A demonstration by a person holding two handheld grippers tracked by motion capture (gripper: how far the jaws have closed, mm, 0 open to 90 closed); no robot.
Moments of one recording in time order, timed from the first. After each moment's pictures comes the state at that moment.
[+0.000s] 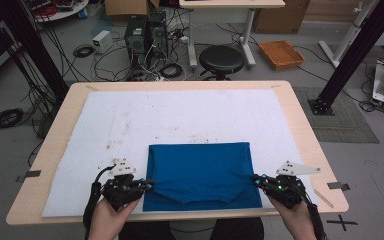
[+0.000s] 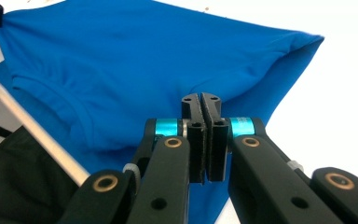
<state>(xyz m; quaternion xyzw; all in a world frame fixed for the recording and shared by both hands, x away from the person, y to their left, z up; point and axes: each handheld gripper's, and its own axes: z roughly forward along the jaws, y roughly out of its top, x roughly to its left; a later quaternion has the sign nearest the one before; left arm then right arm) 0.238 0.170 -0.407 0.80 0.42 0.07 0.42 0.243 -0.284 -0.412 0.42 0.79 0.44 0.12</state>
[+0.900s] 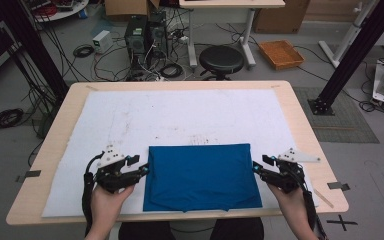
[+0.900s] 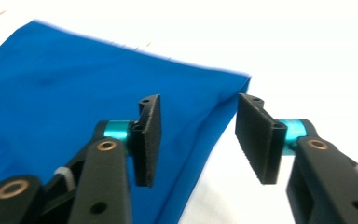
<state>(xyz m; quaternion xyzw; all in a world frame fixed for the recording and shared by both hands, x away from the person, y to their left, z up) 0.278 0.194 -0.407 0.75 0.41 0.18 0.49 0.280 -0.289 -0.413 0.45 0.75 0.44 0.20</state>
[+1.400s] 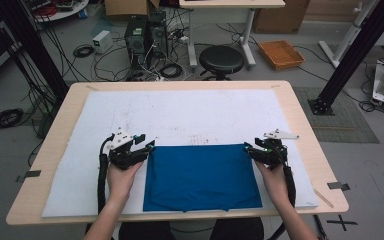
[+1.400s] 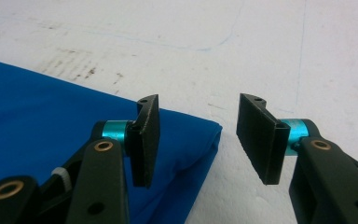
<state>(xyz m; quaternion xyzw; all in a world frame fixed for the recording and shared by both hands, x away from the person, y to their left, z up) 0.345 0.186 -0.432 0.73 0.41 0.22 0.51 0.351 -0.269 -0.428 0.49 0.73 0.42 0.21</state>
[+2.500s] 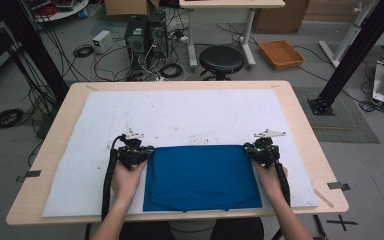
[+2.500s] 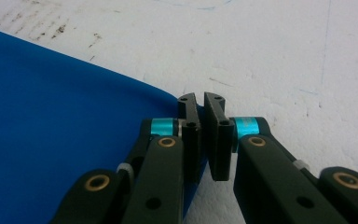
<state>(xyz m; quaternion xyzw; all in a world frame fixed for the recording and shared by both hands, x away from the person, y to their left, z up) 0.360 0.169 -0.447 0.76 0.49 0.16 0.39 0.370 -0.258 -0.449 0.49 0.77 0.35 0.20</state>
